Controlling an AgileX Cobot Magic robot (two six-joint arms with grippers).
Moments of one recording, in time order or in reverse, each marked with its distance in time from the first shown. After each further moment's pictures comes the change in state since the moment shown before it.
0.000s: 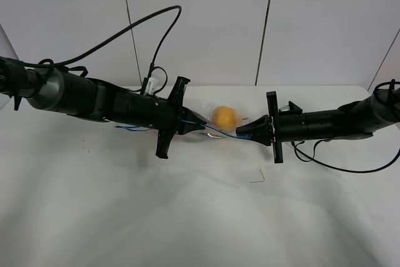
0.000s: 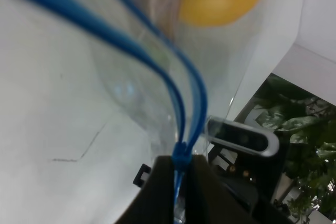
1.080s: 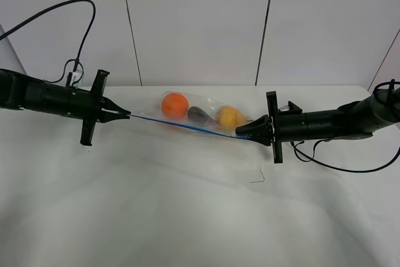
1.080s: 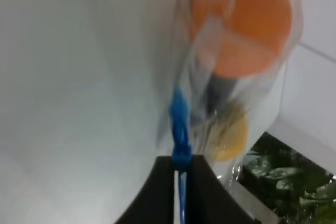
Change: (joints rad) left arm 0.507 0.000 0.000 0.356 0.262 -0.043; right arm 0.000 0.000 0.000 -0.001 0.006 0.000
